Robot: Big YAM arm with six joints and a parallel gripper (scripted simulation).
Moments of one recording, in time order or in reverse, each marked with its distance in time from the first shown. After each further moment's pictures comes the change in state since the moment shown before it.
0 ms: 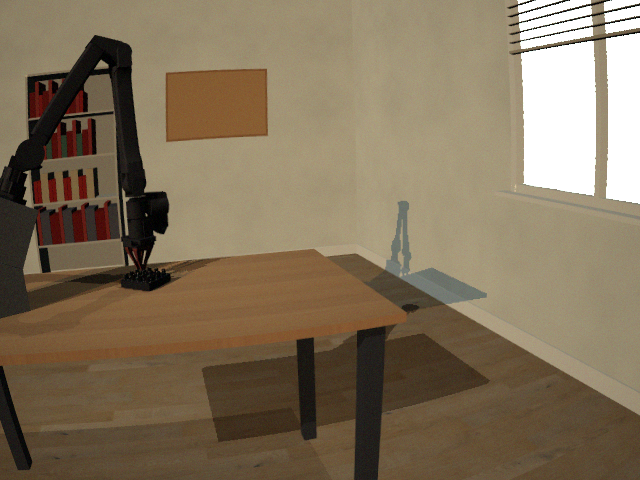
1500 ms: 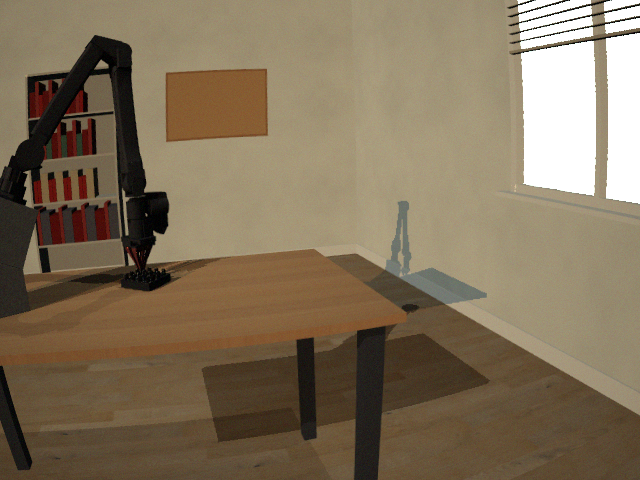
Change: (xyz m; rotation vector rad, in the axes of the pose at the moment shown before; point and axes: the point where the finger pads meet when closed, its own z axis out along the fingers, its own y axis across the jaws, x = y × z) arm 0.000 0.000 0.000 0.000 0.000 0.000
